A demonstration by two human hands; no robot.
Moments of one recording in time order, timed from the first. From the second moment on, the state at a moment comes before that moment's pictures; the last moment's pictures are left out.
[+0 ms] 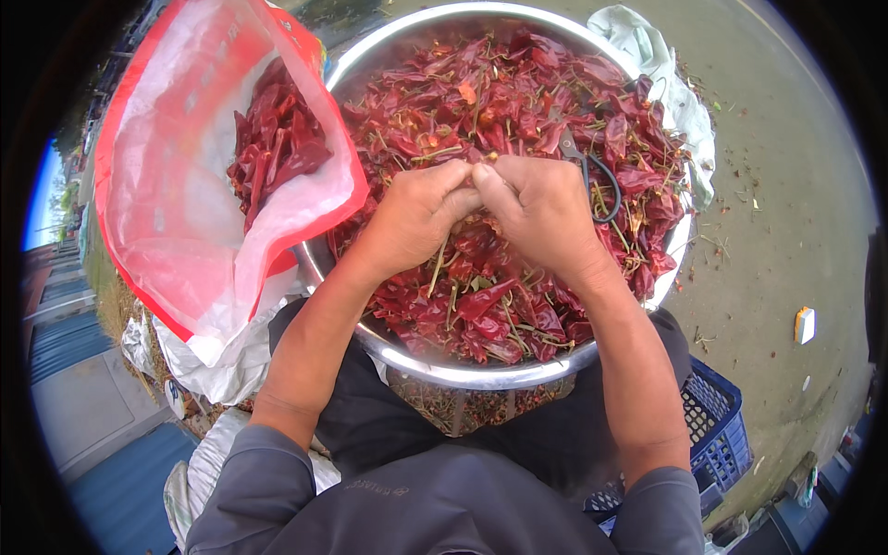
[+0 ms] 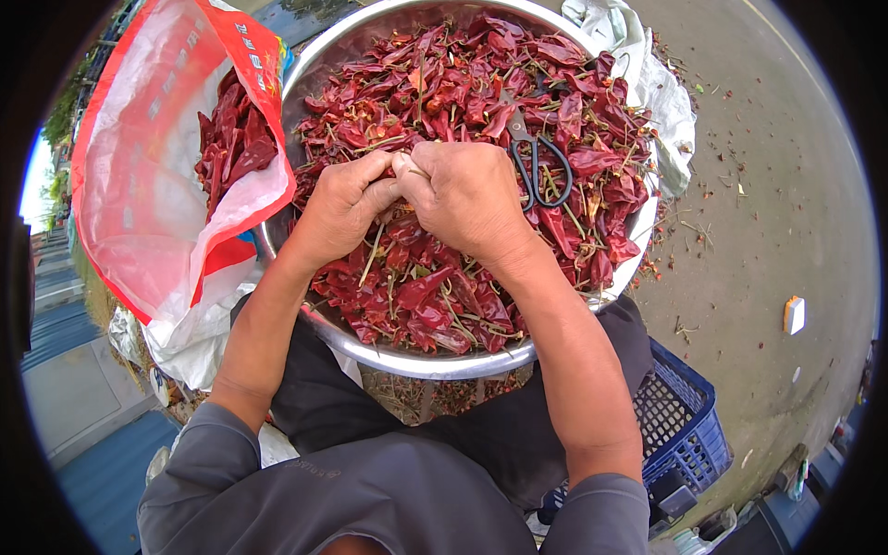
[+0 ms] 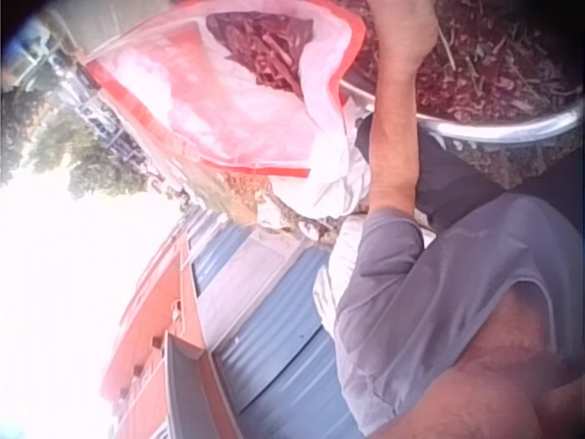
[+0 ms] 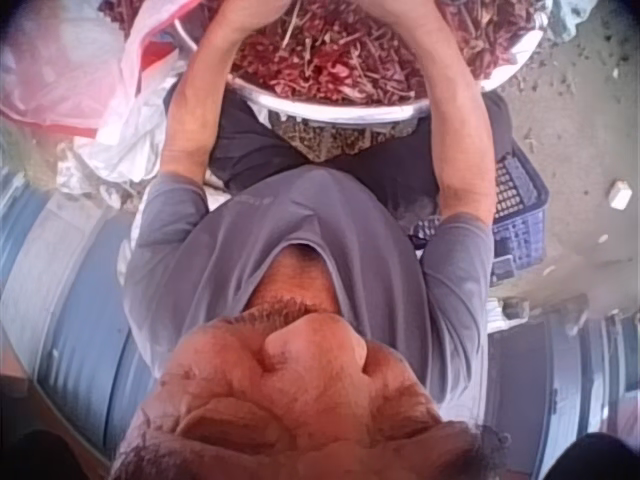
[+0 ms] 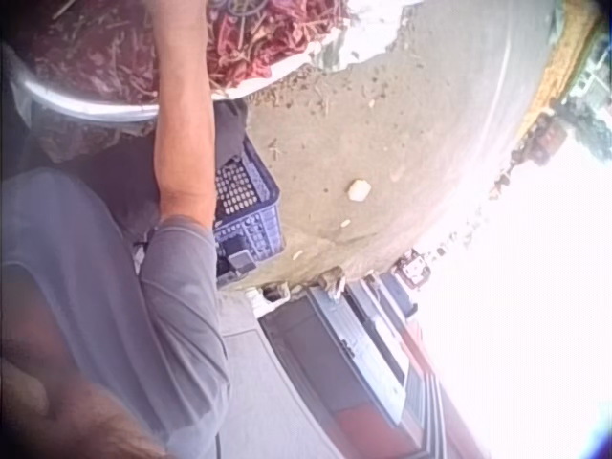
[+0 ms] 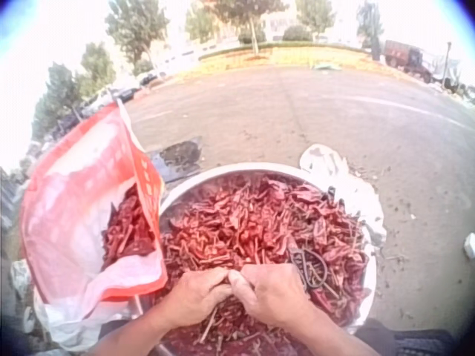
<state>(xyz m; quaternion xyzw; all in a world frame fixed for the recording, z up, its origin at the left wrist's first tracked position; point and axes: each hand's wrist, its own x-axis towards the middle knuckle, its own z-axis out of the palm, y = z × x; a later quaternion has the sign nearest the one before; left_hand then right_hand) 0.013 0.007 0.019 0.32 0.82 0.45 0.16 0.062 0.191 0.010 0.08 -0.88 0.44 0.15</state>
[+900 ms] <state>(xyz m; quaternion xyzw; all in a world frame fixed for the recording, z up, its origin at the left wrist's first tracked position) -0.065 -0.024 -0.029 0.20 0.97 0.14 0.09 0.056 0.286 0.029 -0.20 -0.50 0.83 0.17</state>
